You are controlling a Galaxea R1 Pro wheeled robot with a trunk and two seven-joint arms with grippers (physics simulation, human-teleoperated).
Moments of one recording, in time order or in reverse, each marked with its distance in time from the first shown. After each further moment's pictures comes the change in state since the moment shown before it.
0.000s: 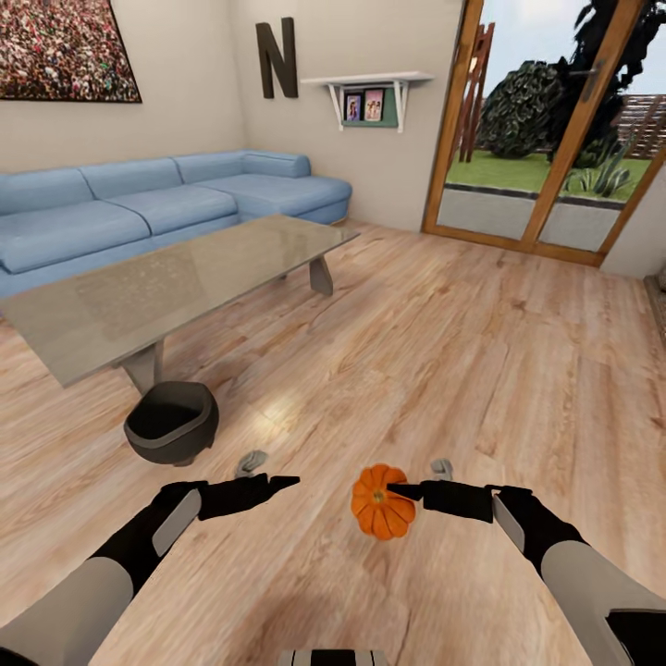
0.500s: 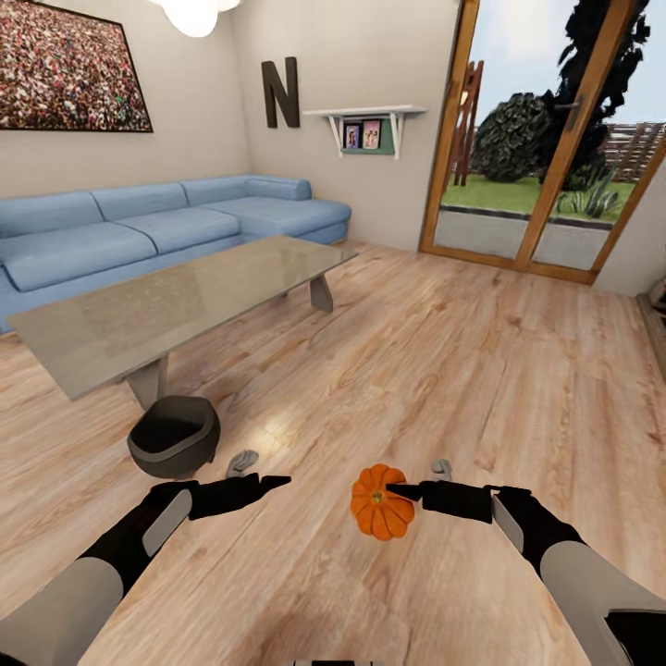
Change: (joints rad) left arm 0.000 0.032 0.001 0.001 0.002 -0.004 -0.002; right arm 0.001 0.003 0.000 0.002 -0.002 0.000 -0.003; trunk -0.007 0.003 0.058
